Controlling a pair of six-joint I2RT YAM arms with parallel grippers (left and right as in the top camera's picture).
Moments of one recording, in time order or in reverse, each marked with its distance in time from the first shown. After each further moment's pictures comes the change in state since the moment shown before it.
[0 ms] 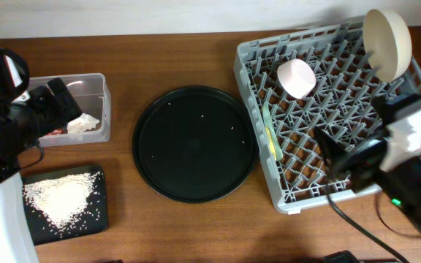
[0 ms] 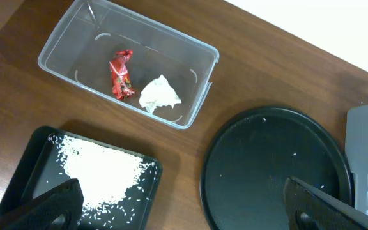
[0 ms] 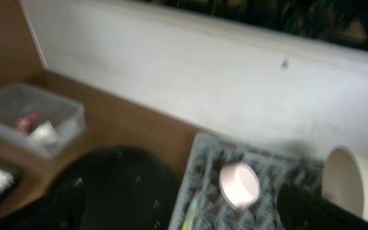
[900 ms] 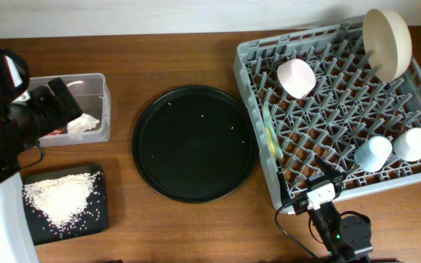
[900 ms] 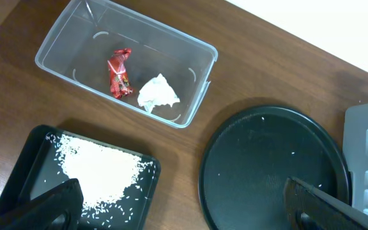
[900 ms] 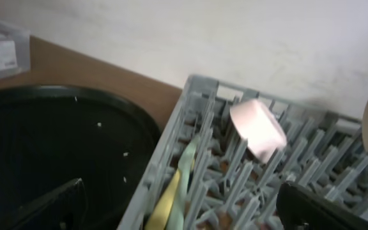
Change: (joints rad) left arm 0.000 0.000 0.000 -0.001 0.008 -0.003; right arm -0.058 -0.875 -1.624 0.944 0.003 -0.083
